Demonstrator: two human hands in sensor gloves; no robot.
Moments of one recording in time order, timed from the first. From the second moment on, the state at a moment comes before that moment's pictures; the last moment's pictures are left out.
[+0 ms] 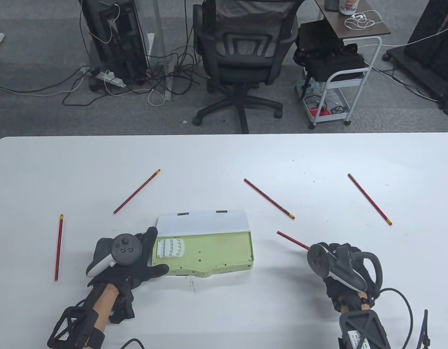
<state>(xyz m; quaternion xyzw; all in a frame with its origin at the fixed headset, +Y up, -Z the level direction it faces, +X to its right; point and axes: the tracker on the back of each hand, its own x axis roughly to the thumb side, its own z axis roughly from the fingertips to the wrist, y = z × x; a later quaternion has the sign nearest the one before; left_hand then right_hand) -0.279 -0.762 -0.311 -0.23 -0.16 0.21 0.94 0.200 -0.703 -0.285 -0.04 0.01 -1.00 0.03</state>
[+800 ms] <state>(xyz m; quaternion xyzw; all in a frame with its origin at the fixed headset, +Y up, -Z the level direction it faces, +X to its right) -0.279 -0.762 -0.312 -0.23 -0.16 0.21 0.94 0.003 -0.697 -0.346 -0.22 0.01 -0.97 0.09</state>
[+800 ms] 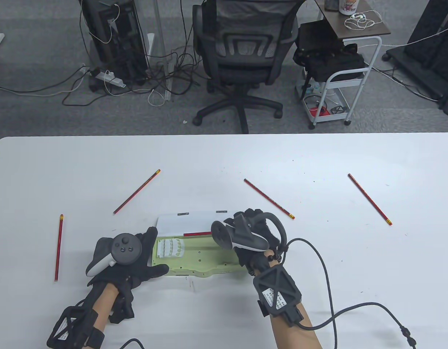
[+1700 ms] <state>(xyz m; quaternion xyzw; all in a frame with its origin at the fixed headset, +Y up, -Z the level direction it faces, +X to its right) -0.279 -0.762 -0.312 -0.23 -0.16 0.21 0.94 -0.033 -0.708 -0.342 -0.27 0.03 -0.95 0.15</state>
